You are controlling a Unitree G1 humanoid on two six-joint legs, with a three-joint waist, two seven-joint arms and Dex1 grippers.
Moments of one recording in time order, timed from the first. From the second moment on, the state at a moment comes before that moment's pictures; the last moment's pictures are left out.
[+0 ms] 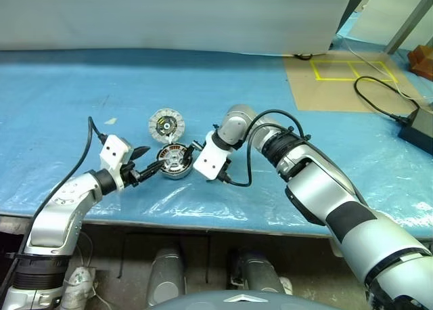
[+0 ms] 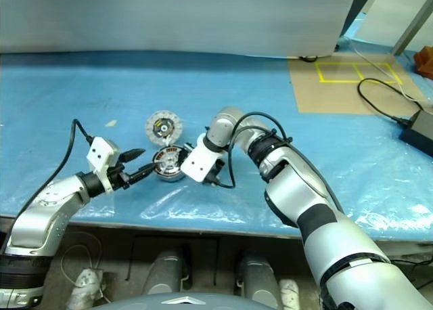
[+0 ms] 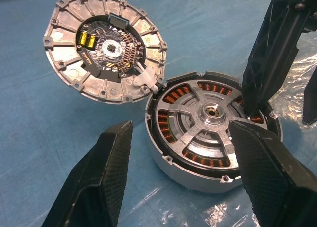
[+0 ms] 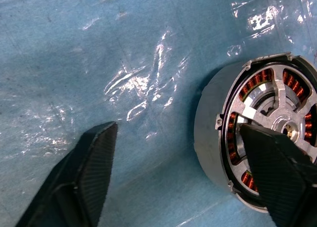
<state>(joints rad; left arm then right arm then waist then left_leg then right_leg) -0.07 0.59 0.12 -0.21 -0.39 0.40 -0.73 -1.21 -0.15 0.65 1.02 -0.45 -0.80 1.30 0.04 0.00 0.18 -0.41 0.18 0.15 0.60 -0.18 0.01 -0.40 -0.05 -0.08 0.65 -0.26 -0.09</state>
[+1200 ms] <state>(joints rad) -0.10 0.56 0.10 -0.19 -0.35 0.37 -0.73 -1.27 -0.10 0.64 1.06 -0.44 -0.68 1.35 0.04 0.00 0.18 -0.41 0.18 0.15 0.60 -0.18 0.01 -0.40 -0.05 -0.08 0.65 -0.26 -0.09</state>
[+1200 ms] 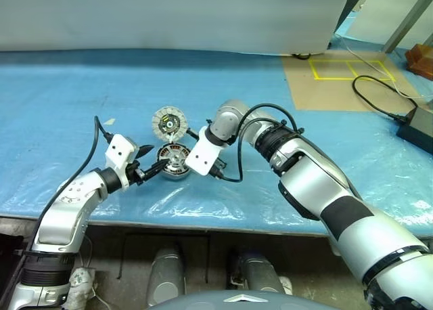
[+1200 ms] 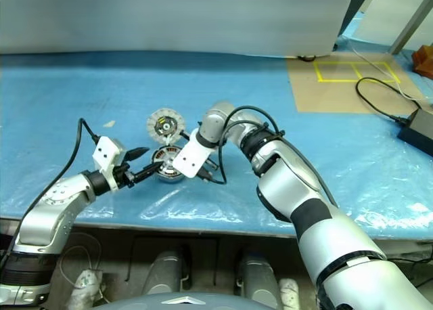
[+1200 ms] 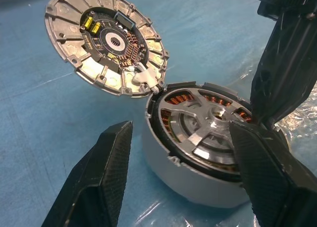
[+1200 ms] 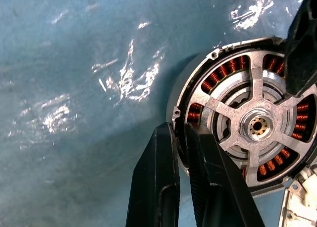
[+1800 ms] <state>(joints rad) -0.15 0.54 0.06 -0.13 -0.33 0.35 -0.74 -1.15 -0.23 0.69 0.67 -0.23 -0.12 1.56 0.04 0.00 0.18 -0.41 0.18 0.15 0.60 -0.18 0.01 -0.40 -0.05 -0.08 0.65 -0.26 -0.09</state>
